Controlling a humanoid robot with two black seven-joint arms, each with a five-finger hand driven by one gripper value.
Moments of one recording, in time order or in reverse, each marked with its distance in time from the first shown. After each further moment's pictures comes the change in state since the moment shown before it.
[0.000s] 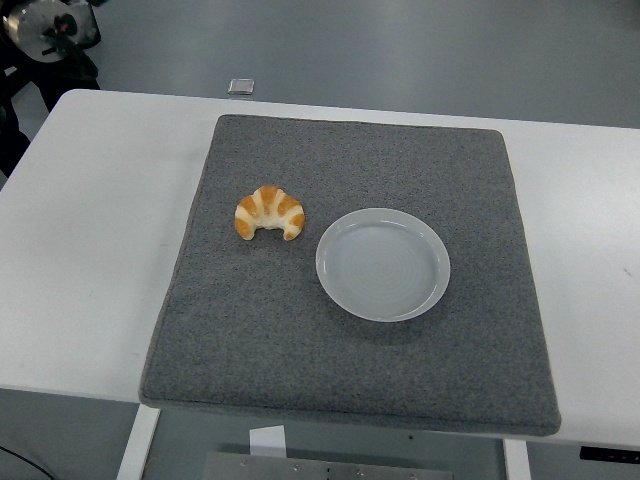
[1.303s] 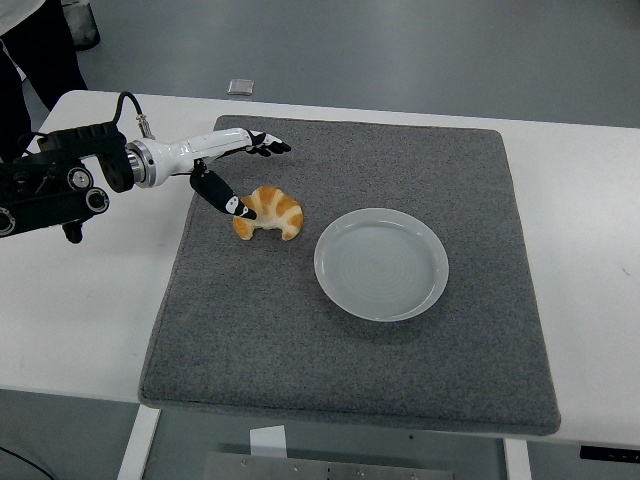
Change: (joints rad) left arm 0.257 0.046 0.246 -0.266 0.783 0.343 -0.013; right arm 0.002 0.000 0.000 0.000 0.000 0.000 0.000
